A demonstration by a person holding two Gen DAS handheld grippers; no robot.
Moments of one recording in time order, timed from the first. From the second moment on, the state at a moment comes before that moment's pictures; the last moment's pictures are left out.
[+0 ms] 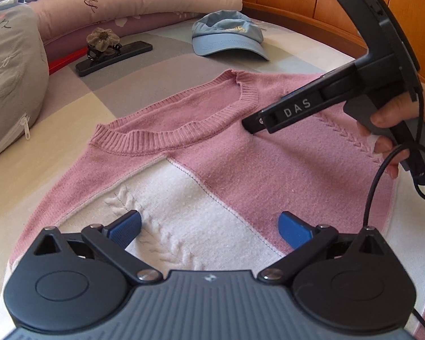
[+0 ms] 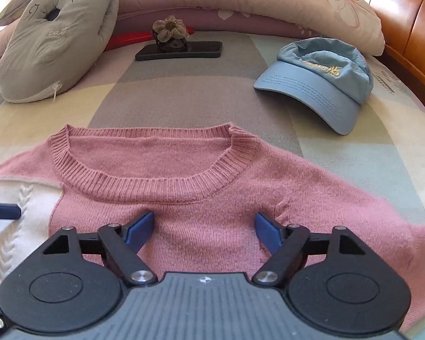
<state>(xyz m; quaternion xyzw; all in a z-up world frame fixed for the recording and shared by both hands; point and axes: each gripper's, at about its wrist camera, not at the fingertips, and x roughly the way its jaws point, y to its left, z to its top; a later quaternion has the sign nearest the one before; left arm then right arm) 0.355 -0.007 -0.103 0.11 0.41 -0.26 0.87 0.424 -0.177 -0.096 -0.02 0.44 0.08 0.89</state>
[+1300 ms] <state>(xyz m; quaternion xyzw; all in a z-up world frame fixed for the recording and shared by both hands) 0.358 -0.009 -0.105 0.11 0.41 -0.25 0.87 0.339 -0.255 -0.097 0.03 0.44 0.00 0.90</state>
